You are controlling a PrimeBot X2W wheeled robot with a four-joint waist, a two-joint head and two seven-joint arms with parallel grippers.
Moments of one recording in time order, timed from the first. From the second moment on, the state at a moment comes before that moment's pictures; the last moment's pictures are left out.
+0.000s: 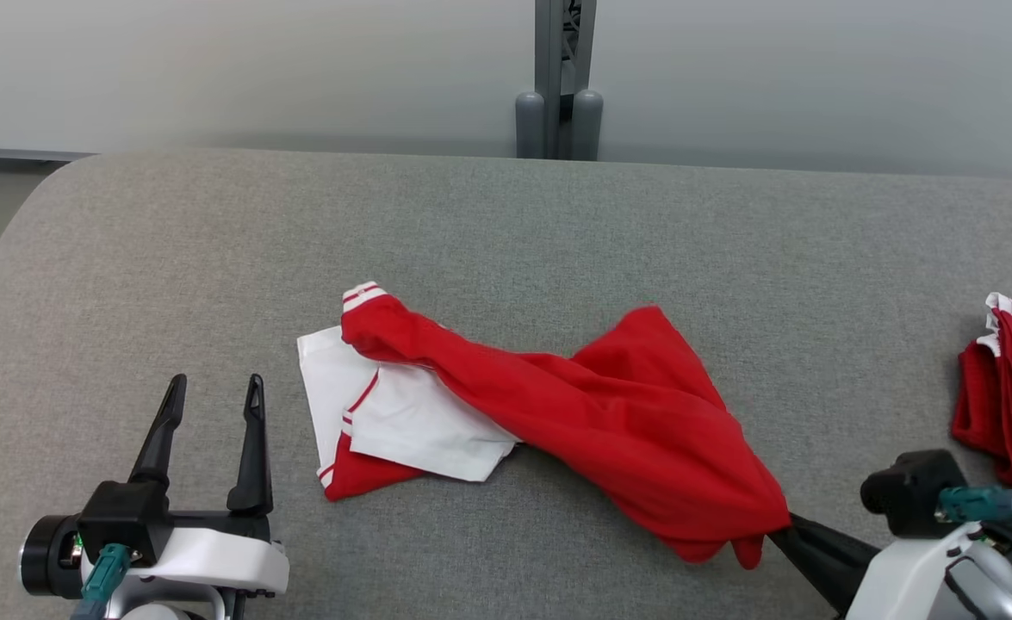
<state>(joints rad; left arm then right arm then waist) -0.05 0.11 -0.05 0.14 -0.17 0.04 -0.26 0.08 -0.39 0.27 -0.31 0.48 0.13 0.59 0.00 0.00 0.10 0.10</state>
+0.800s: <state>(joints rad) -0.20 0.06 -0.13 0.17 -0.16 -0.01 -0.26 -0.54 -0.36 0.05 0.20 0.59 0.13 0.69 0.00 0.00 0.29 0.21</state>
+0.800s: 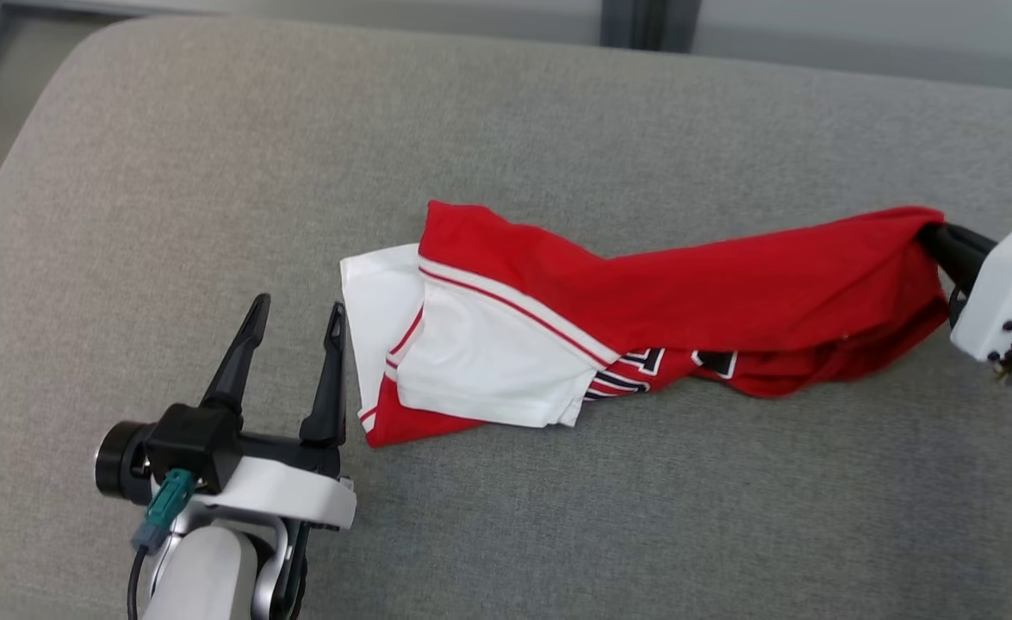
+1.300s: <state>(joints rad) -0.24 0.05 -0.14 0.20 -0.15 -0.02 -0.26 -0.60 -0.33 0.06 0.45 0.73 0.13 0.36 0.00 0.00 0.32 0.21</state>
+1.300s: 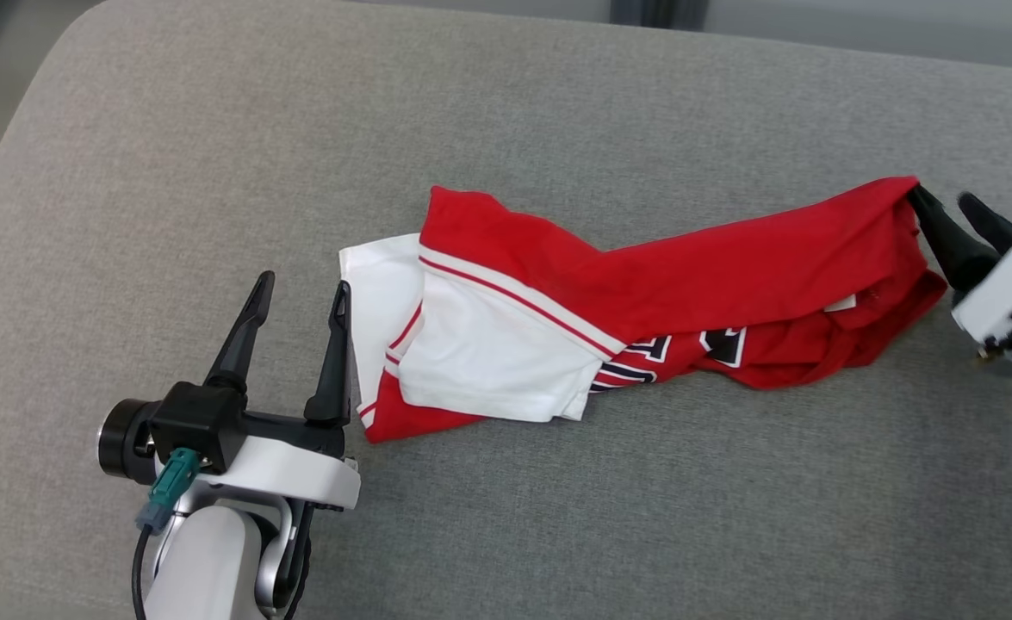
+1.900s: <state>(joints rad) -0.18 0.08 -0.07 0.19 -0.11 -0.01 -0.26 -0.27 -0.19 -0.08 0.09 0.47 0.13 -0.04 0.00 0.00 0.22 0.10</state>
